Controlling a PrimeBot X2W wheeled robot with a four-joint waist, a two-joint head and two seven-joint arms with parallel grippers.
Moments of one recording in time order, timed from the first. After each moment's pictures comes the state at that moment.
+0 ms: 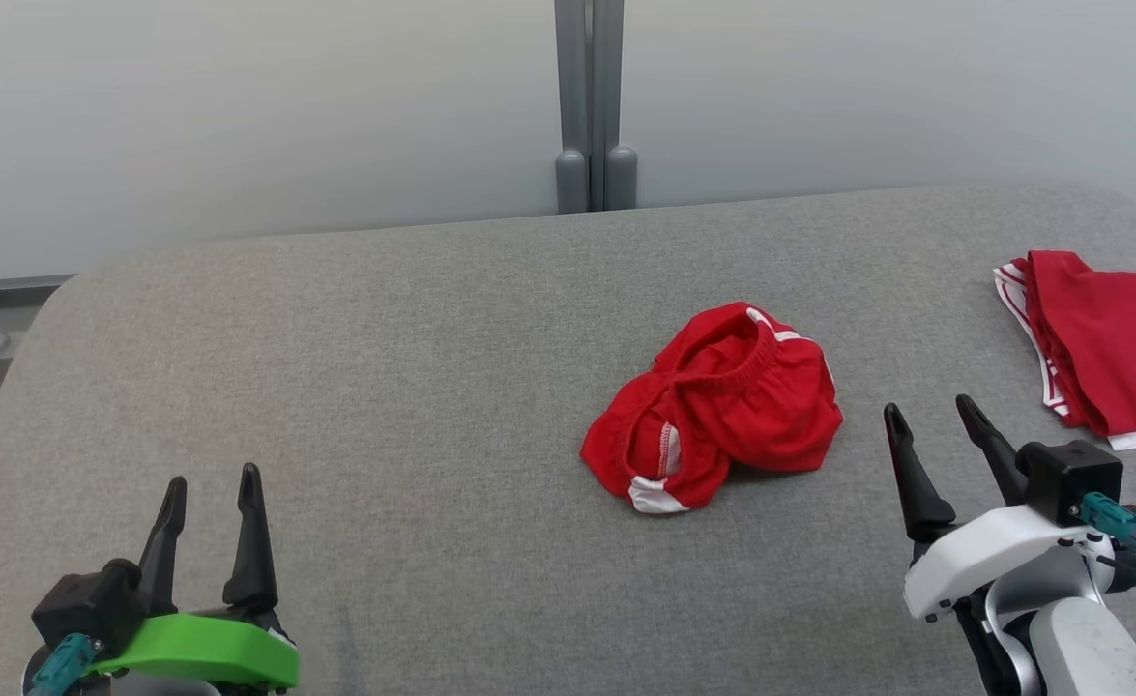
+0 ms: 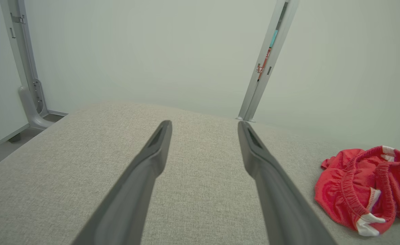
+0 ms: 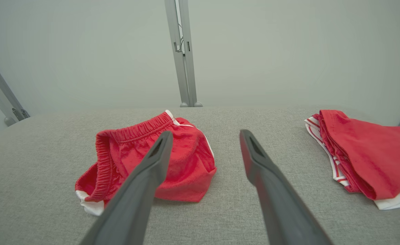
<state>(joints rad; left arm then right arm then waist) -0.02 0.20 -0.12 0.21 -0.51 -0.02 -0.26 -0.09 -0.16 0.05 0.19 0.23 0.13 -0.09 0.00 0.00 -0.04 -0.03</state>
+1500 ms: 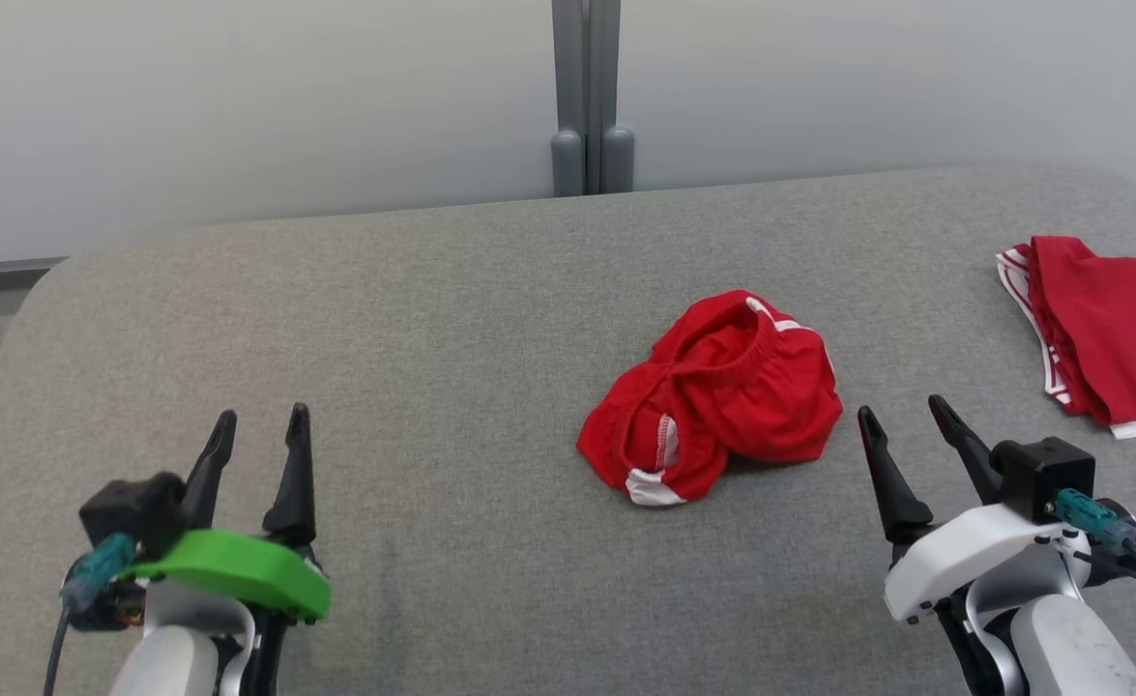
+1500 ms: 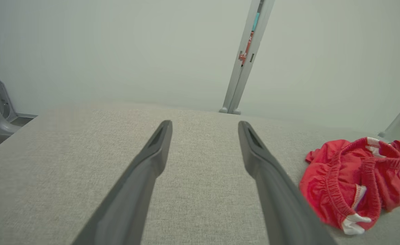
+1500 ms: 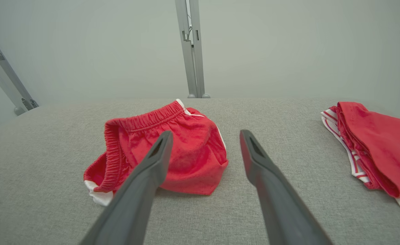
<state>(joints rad) -0.14 0.21 -0.18 0.26 -0.50 -0.04 -0.18 -0.10 -0.16 0.09 0.20 0.23 0.13 -0.08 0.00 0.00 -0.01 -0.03</state>
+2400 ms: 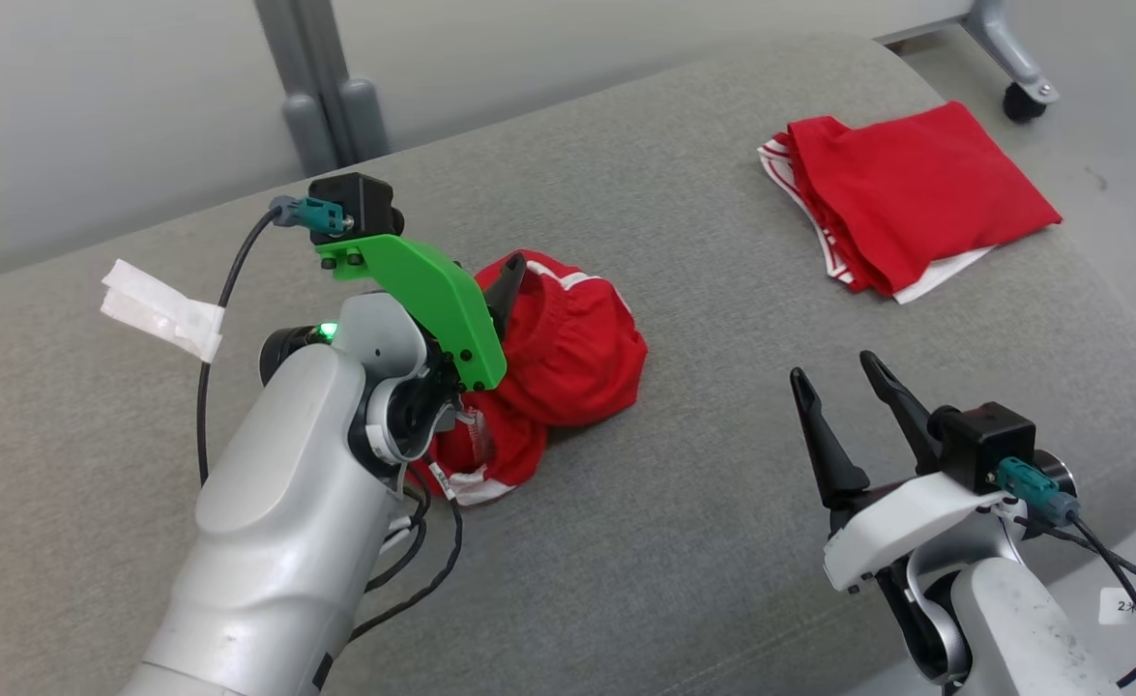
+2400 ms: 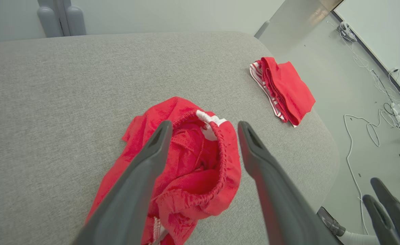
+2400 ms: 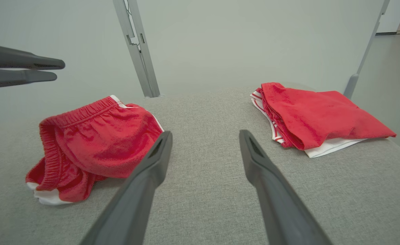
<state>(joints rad) -0.71 0.05 -0.45 0.53 -0.79 0.10 0.44 -0.18 -0.12 0.18 0.20 0.23 0.13 -0.11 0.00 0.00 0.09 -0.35</state>
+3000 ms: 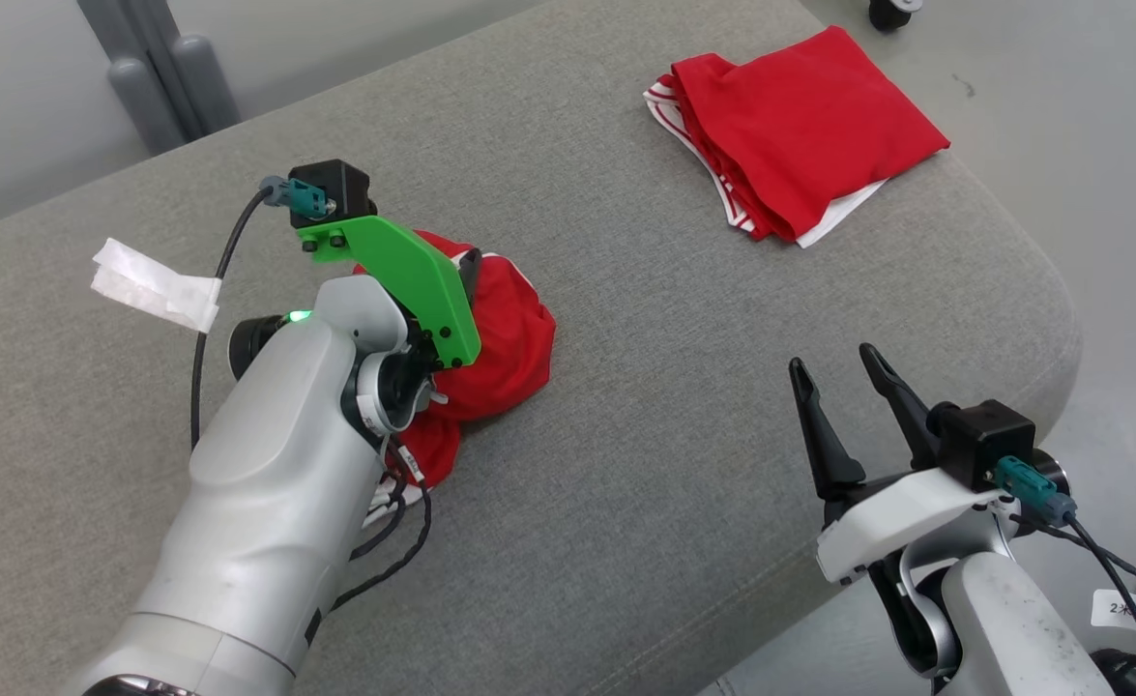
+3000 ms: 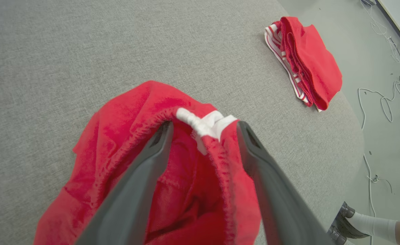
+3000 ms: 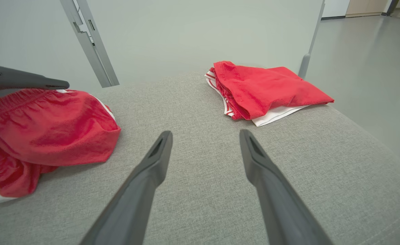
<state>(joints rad) -0.84 0.05 -0.51 0.77 -0.80 0.13 0.39 -0.20 -0.10 0.17 0.23 0.23 0.13 -0.15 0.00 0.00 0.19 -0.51</state>
